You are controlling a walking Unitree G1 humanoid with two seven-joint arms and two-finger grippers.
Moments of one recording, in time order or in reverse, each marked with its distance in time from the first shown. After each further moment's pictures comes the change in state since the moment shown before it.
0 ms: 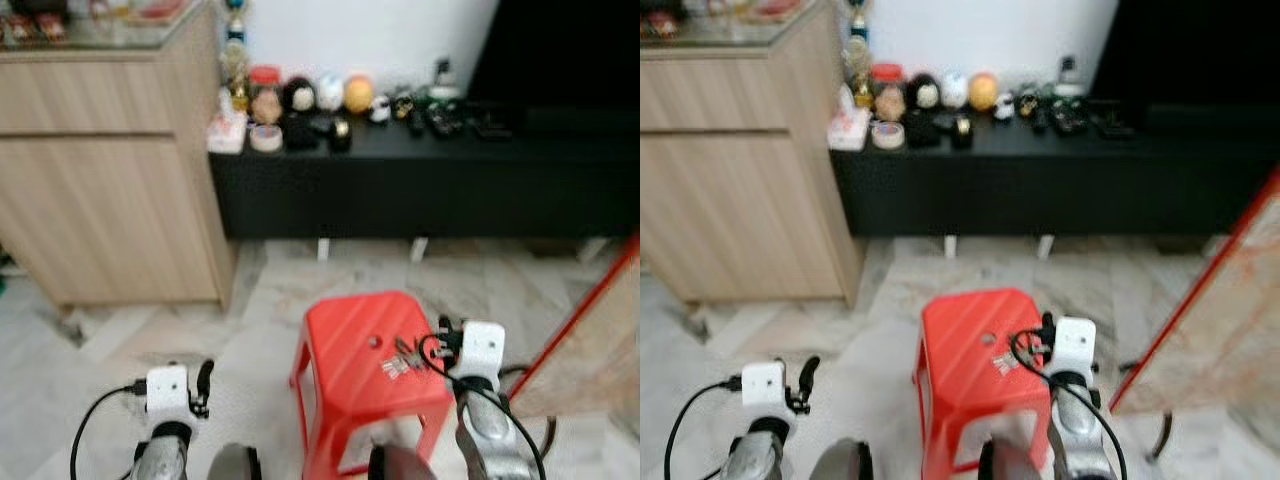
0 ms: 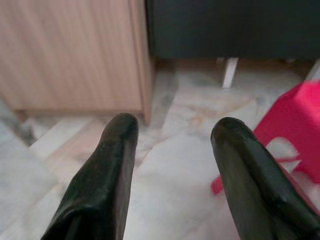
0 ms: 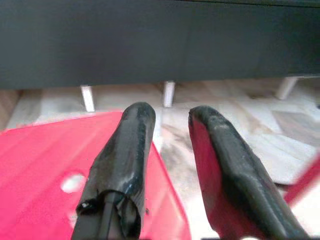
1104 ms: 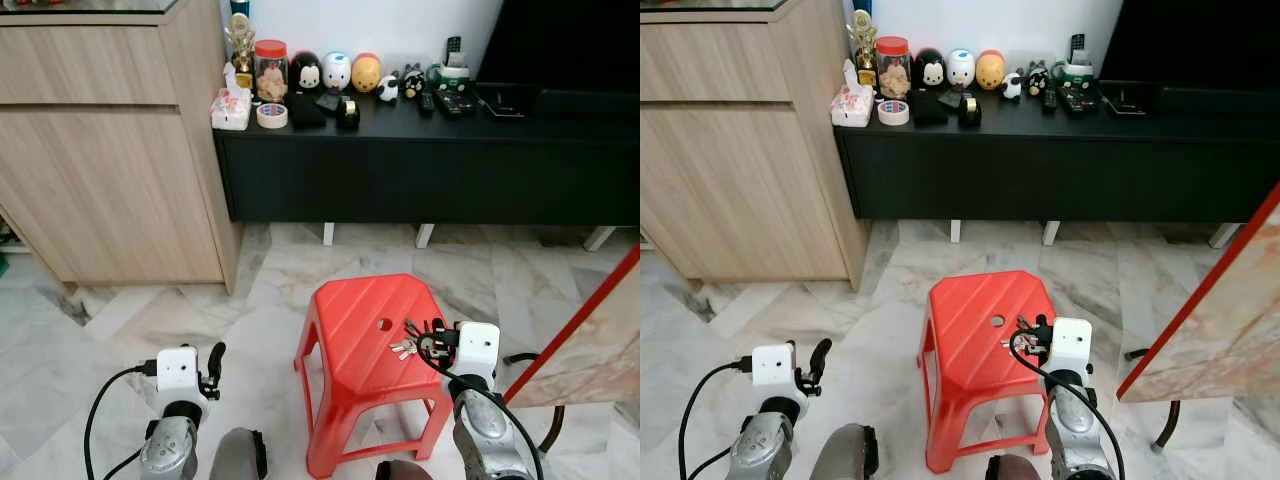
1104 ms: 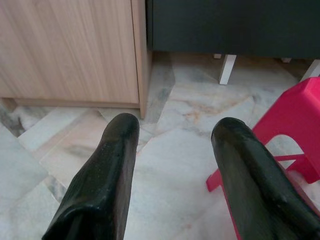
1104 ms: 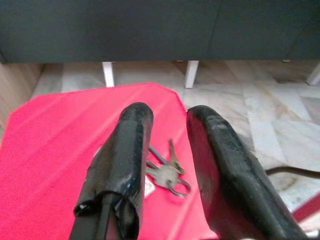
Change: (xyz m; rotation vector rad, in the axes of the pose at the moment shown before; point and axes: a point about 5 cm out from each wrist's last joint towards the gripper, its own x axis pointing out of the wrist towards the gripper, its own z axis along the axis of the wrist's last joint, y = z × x) left arm 0.000 -0.002 -0.001 -0.032 0.025 -0.019; right arm 0.008 0.020 0.007 0.027 0.006 0.089
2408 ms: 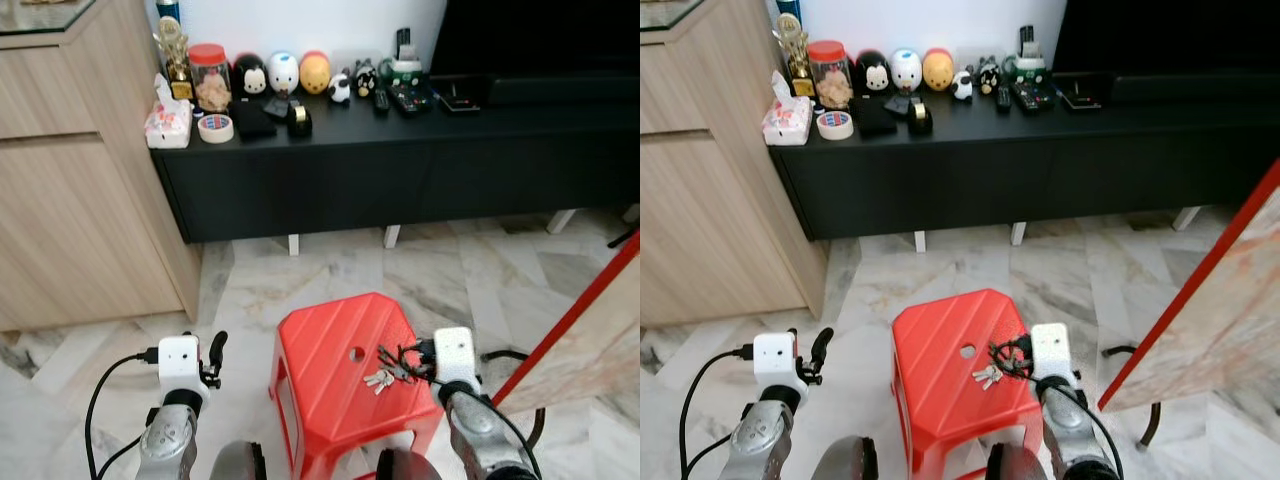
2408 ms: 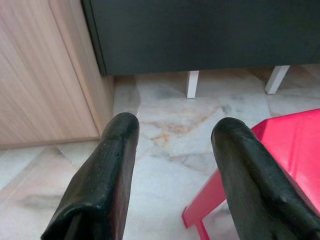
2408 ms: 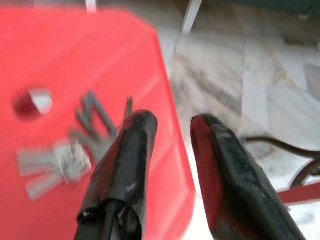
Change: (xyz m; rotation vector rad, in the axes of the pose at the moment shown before) left arm 0.008 -0.003 0.010 0.015 -0.025 -0.026; right arm -0.004 -0.001 -0.036 -0.229 0.313 0.106
